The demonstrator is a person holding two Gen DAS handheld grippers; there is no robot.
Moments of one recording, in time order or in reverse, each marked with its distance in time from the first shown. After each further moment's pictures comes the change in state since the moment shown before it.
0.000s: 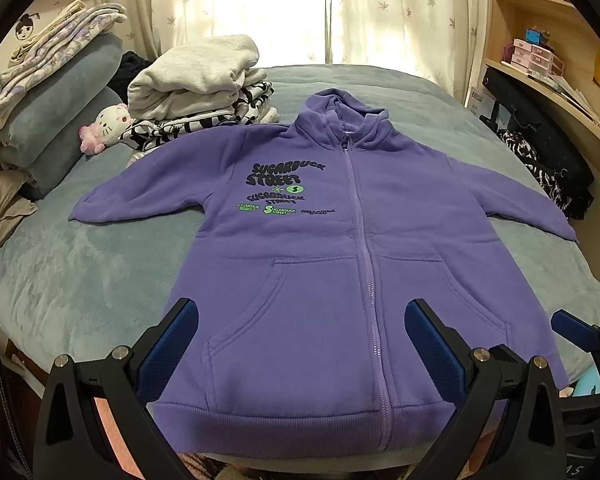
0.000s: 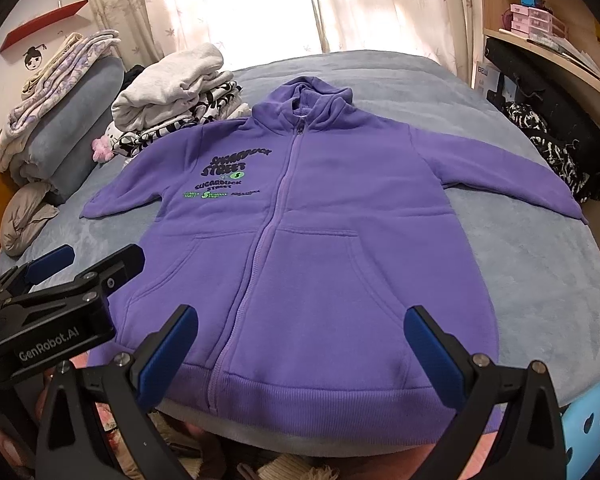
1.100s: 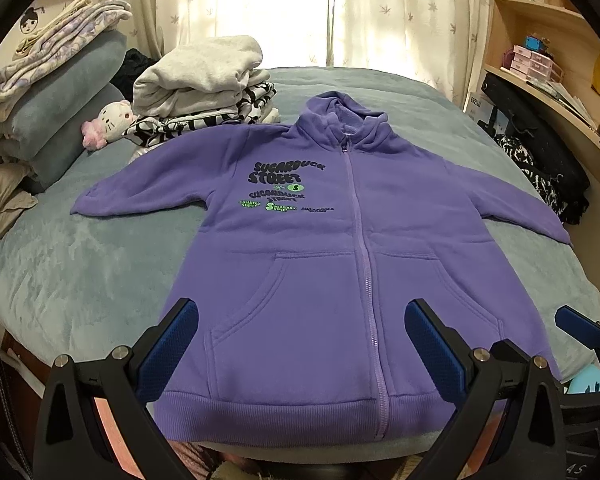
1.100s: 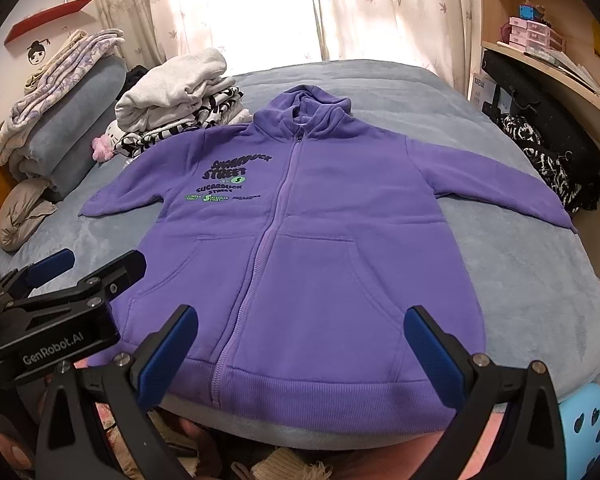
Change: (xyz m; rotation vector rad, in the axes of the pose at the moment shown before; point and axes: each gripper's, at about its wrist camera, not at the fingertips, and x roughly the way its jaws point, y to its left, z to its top) left arm -0.011 0.004 -0.010 -0.018 -0.010 -0.004; right arm -0.015 -0.001 0.002 -0.014 -0.015 -0.018
